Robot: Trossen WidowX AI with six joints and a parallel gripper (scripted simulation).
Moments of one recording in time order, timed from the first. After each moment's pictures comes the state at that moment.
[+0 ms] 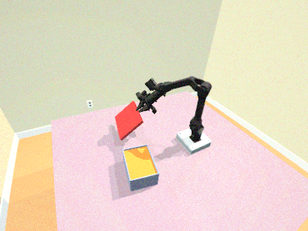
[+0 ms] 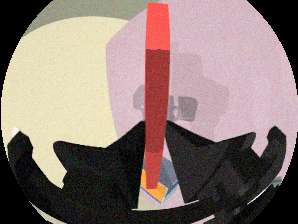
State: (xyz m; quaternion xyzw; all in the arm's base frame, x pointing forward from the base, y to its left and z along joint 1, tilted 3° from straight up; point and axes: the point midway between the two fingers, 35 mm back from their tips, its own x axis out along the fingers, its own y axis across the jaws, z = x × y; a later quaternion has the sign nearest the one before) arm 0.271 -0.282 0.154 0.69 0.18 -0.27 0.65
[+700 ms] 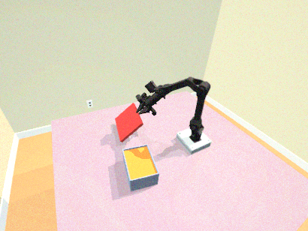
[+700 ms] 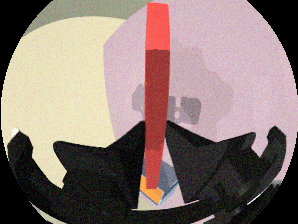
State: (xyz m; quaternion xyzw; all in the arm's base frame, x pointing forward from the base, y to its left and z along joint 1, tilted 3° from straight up) arm 0.272 -0.282 0.137 0.69 0.18 -0.27 0.65
